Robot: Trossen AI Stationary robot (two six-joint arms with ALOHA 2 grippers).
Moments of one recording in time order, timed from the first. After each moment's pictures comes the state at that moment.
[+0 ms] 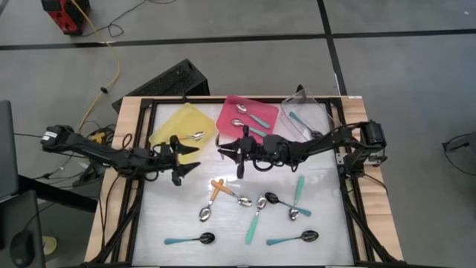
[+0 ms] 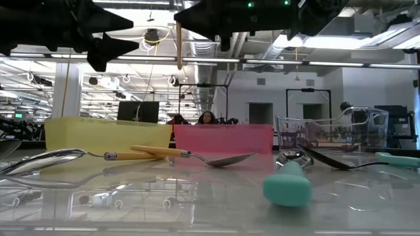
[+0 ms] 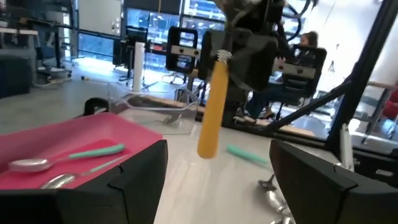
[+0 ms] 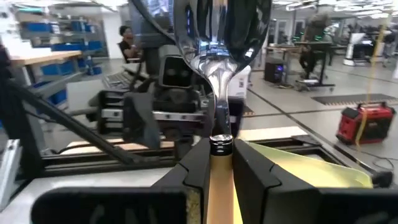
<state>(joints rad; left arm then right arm) -0.20 0.74 0.15 0.64 -0.40 -0.18 0.03 1.74 1.02 0.79 0.15 0.03</state>
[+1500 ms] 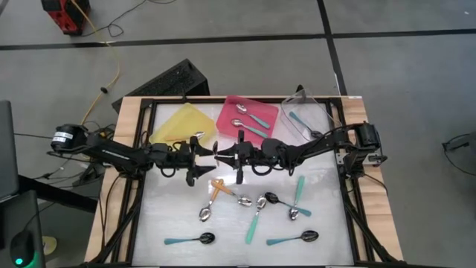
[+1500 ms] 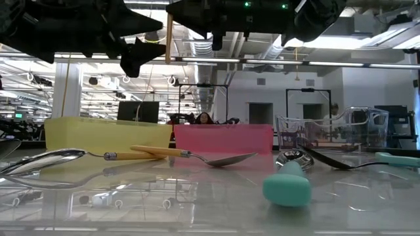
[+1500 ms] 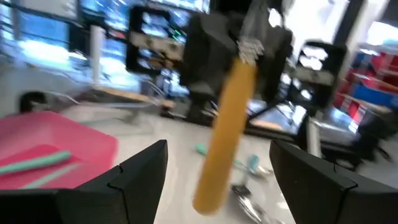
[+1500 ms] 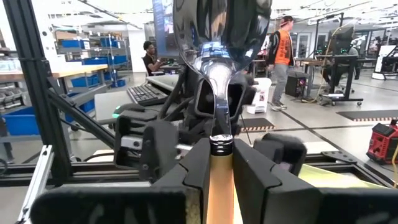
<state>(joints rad) -0.05 1.16 0.27 0.91 -0.06 -0.22 0.05 1.81 1.03 0.91 0.07 0.03</state>
